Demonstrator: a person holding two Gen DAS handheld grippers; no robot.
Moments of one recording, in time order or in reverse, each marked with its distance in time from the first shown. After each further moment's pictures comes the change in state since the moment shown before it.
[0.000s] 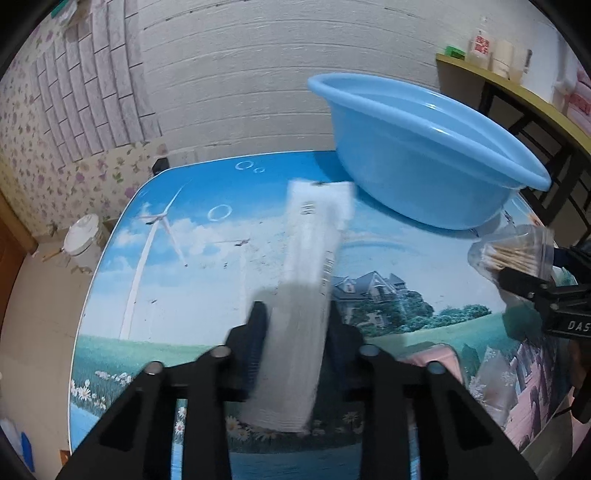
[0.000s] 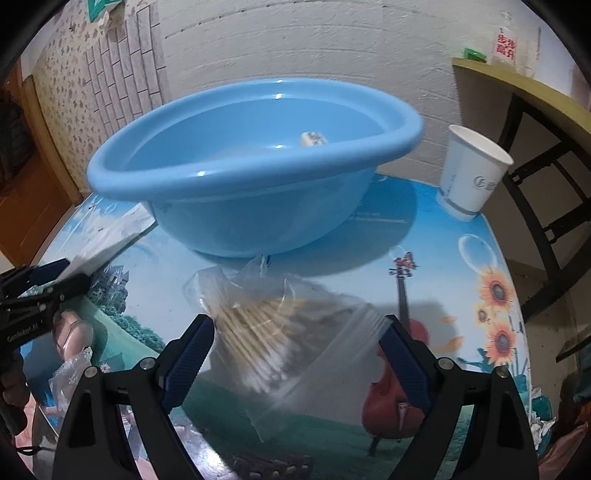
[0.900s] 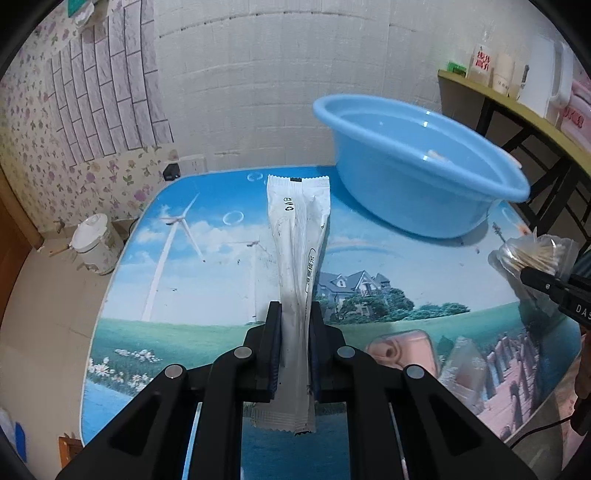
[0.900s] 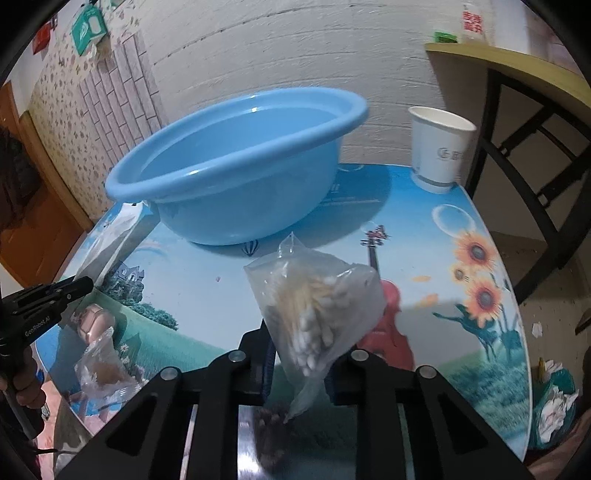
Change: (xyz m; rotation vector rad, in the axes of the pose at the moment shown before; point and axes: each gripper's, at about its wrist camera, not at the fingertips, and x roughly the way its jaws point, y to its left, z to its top) left arm -0.035 0.000 -0.007 -0.041 -0.049 0.015; right arm -0.041 -0.044 -0.029 0.128 -0.054 0.055
